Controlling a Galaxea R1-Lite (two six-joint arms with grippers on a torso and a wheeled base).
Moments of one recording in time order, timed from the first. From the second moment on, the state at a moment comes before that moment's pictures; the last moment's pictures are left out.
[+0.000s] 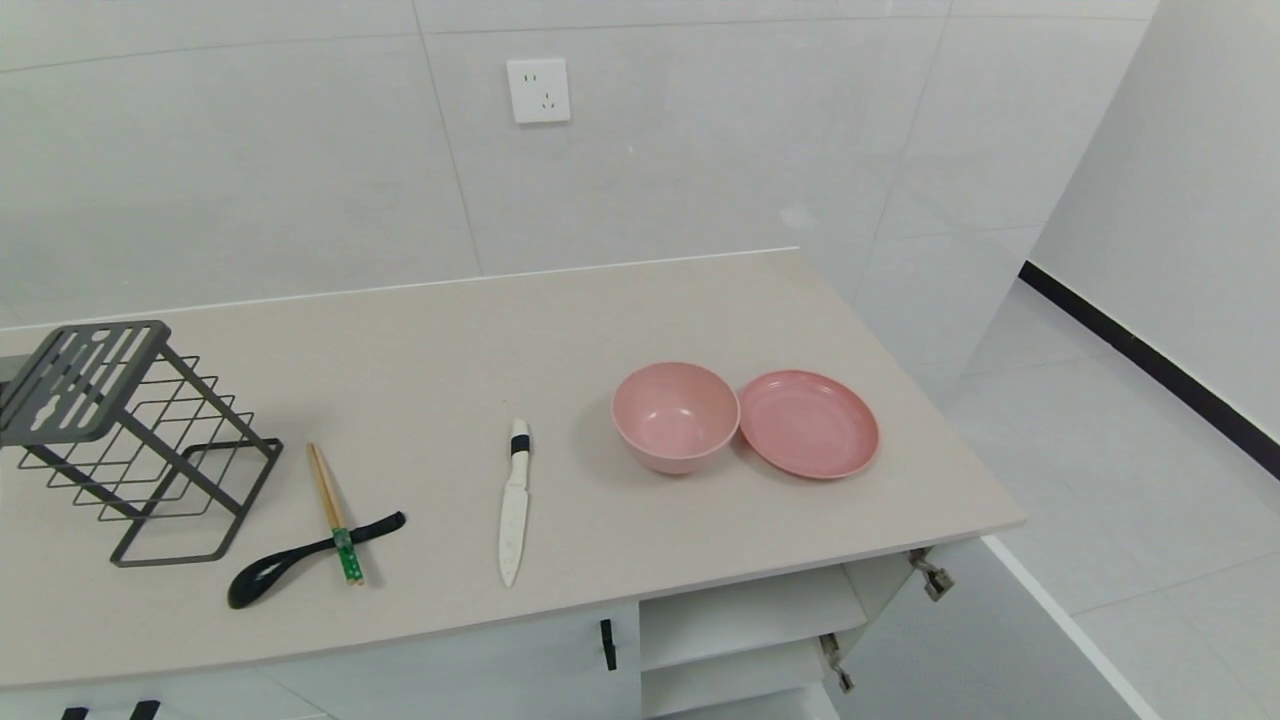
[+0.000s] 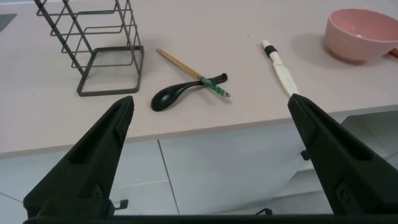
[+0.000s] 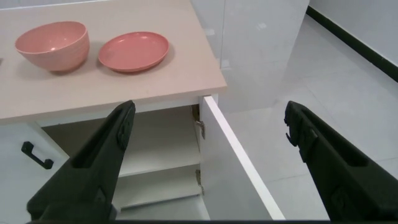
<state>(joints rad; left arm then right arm) 0.00 0.00 0.00 0.00 0.00 0.00 0.00 0.01 0.00 0.00 0.01 0.02</state>
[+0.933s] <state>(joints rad) 0.00 0.00 0.00 0.00 0.00 0.00 0.00 0.01 0.00 0.00 0.01 0.02</state>
